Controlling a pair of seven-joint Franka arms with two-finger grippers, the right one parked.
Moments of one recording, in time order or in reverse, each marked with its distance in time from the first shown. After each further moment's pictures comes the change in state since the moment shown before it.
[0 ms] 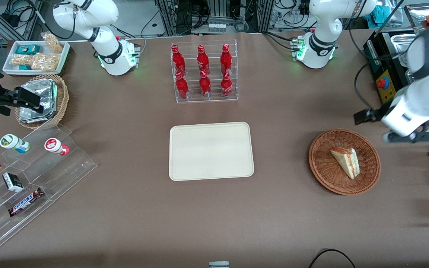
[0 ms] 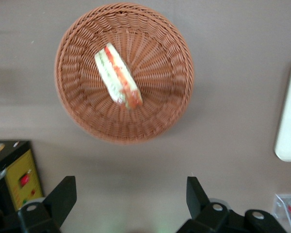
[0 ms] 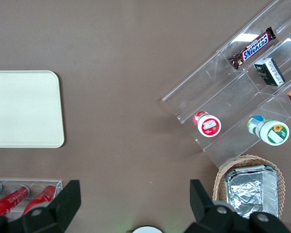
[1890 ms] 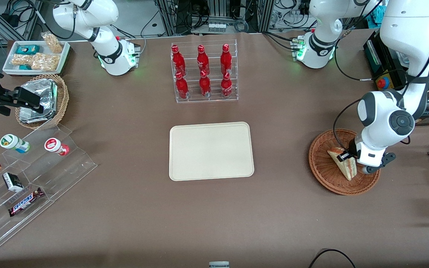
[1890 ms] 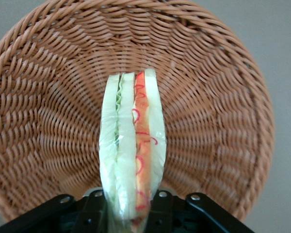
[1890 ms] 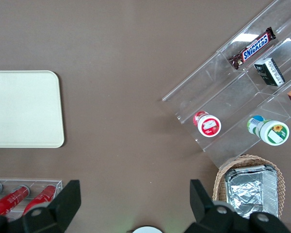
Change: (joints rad) arm 0.046 0.218 -0.006 -0.267 0.004 0.610 -0.437
